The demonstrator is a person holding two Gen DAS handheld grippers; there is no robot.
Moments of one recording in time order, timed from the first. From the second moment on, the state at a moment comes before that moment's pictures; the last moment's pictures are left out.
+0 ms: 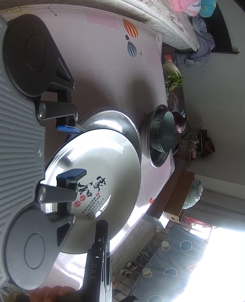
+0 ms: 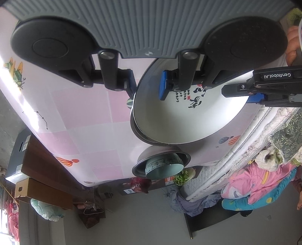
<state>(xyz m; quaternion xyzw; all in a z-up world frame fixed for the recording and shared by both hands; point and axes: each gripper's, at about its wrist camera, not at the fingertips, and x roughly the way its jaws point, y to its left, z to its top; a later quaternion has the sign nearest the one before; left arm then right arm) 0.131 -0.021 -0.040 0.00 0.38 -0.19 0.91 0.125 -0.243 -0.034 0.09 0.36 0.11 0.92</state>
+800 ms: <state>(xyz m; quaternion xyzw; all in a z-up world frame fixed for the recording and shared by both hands) 0.169 -0.026 -0.030 0.02 0.38 -0.17 0.91 0.177 -0.242 -0.044 0.10 0.37 0.12 0.92</state>
